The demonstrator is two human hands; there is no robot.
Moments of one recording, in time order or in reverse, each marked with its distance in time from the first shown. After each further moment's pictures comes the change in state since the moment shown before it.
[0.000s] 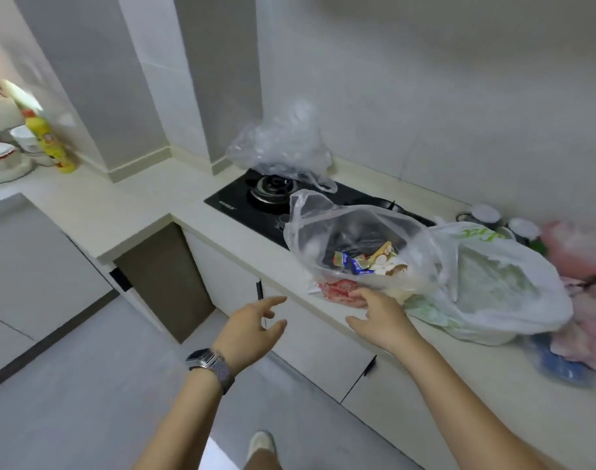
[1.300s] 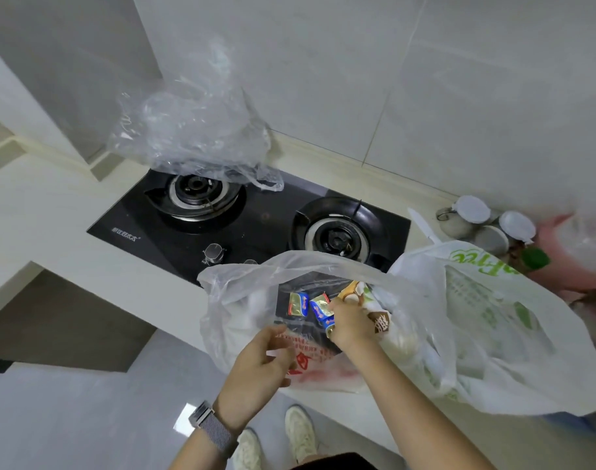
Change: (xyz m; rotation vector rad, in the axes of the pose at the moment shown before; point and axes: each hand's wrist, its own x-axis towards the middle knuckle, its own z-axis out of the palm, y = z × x) left_hand 0.221 0.069 0.043 -0.670 -0.246 -0.303; right_hand 0.251 0.104 0.018 -0.336 -0.125 0.389
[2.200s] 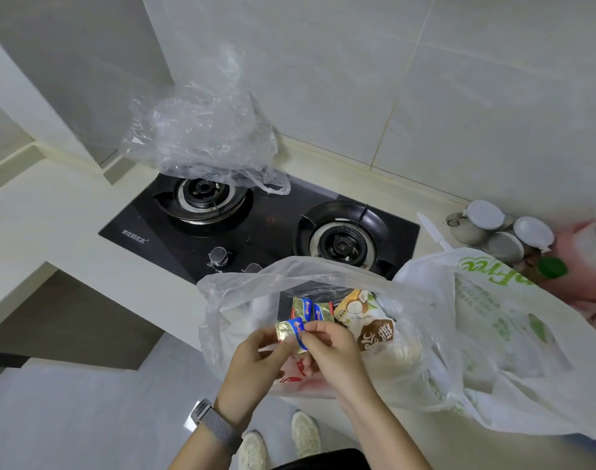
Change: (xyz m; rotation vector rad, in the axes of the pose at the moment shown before) left_hand 0.007 0.004 0.006 -0.111 0.130 0.011; right_hand -0.091 -0.037 -0.032 1.398 -0.105 -0.008
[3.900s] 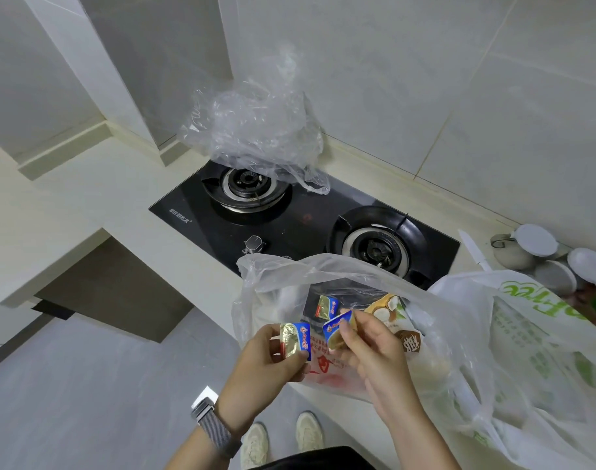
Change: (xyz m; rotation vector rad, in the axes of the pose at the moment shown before) left_hand -0.028 -0.002 -0.019 -0.126 -0.001 -0.025; right_hand -0.014 -0.008 -0.019 0.242 -0.147 -0.112
